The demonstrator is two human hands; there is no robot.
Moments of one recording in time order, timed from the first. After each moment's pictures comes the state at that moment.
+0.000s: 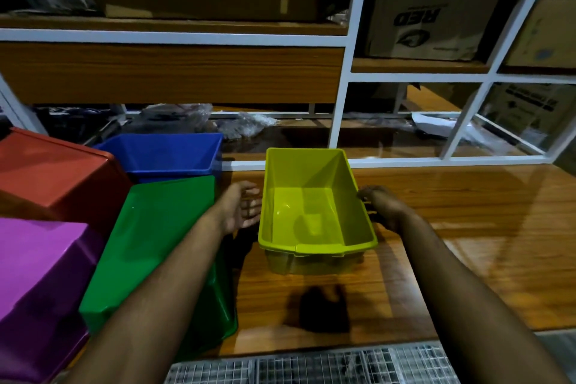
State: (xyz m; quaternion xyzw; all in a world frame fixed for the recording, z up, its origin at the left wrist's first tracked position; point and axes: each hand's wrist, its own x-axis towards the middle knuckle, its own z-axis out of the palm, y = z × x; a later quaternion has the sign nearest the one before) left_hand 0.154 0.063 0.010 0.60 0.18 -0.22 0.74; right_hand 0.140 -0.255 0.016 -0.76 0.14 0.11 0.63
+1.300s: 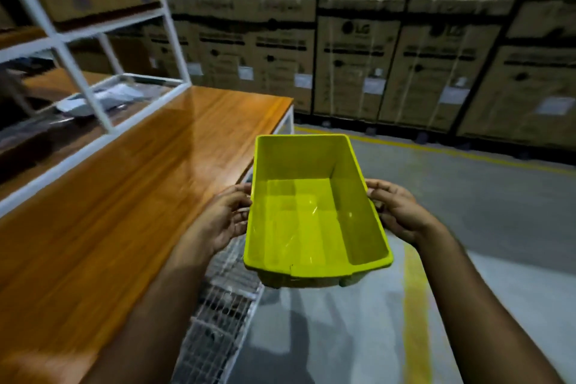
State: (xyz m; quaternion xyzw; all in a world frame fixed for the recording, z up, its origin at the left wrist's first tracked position) left_hand -0.107 -0.371 0.000 0.57 -0.24 -0.57 0.54; right_hand -0.410 -0.507 -0.026 -0.48 0.38 -0.32 0.72
